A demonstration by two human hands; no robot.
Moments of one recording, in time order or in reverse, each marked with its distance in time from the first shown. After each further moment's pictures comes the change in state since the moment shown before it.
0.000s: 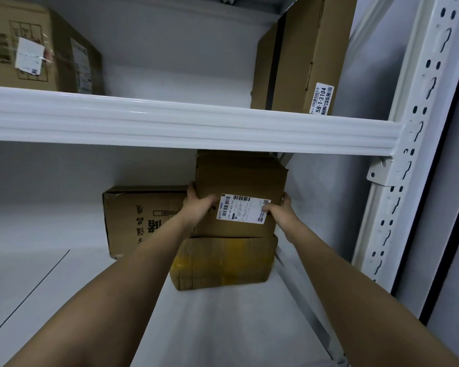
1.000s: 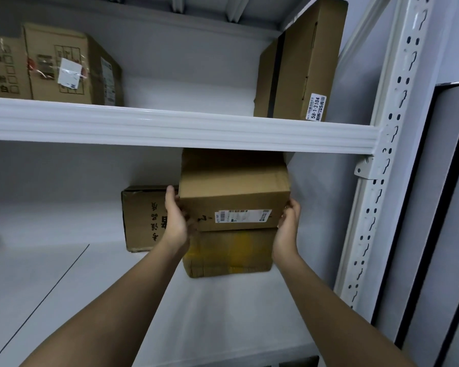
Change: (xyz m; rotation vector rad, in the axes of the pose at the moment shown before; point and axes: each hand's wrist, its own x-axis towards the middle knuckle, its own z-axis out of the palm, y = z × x) left_hand -0.095 -0.014 -0.038 -0.734 0.073 0.019; right_hand -0.113 0.006 0.022 0.522 0.202 -0.207
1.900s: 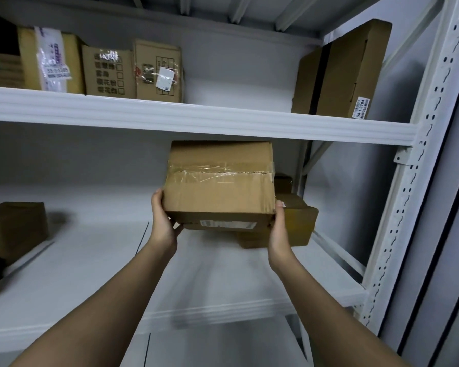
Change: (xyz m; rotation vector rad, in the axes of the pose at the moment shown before) left_hand -0.093 0.096 -0.196 -0.020 0.128 0.026; right_hand -0.192 0.016 0.115 -0.012 -0.166 0.192
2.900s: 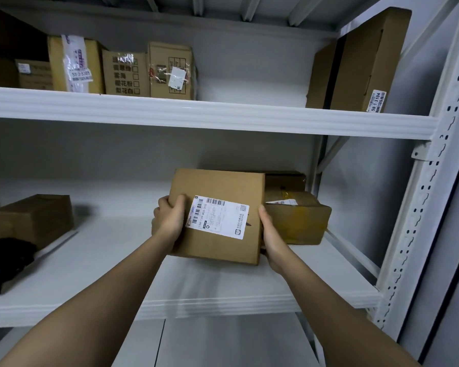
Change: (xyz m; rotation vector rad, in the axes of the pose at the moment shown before) left_hand 0.000 -0.006 -0.013 0.749 0.203 0.051; right_hand -0.008 0.014 -0.003 -0.241 -0.228 0.215
